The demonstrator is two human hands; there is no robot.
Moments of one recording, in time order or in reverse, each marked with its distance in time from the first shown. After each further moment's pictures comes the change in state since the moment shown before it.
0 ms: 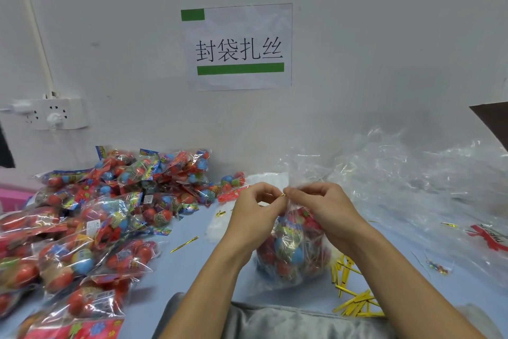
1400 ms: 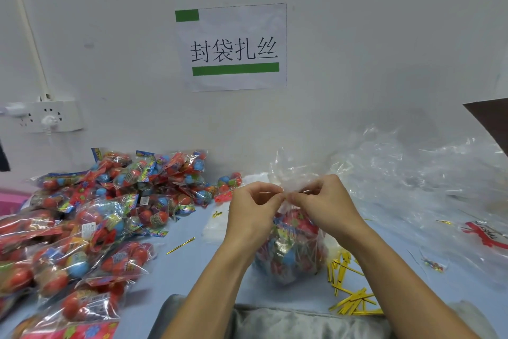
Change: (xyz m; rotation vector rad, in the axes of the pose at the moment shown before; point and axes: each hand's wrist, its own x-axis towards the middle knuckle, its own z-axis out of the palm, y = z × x) left_hand -0.003 0.004 0.009 -0.054 0.118 -0.038; right_hand -0.004 -0.011 -0.005 -0.341 0.052 -0.168
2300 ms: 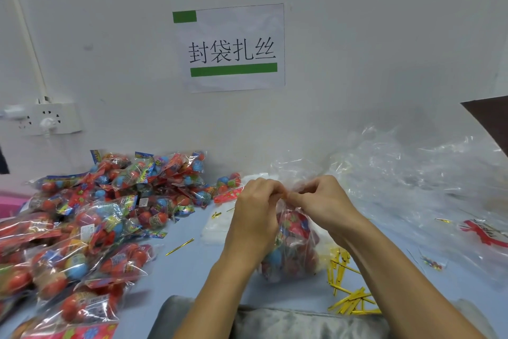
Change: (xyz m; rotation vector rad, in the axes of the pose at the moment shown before) left_hand 0.001 -0.010 0.003 0.520 0.077 0.673; right_hand 0.004 0.000 0.002 0.143 -0.060 0.138
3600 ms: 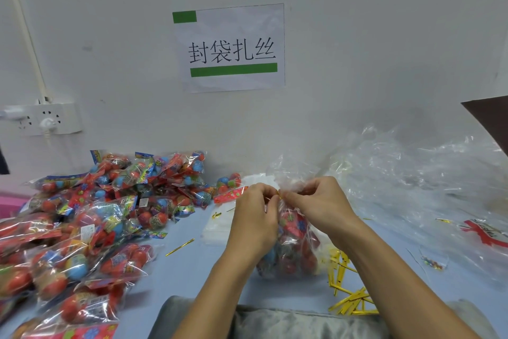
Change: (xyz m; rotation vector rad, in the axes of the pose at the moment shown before) left_hand 0.000 0.001 0.000 -0.057 -0.146 -0.335; right_hand -0.004 0.000 0.004 -0.003 0.053 -0.045
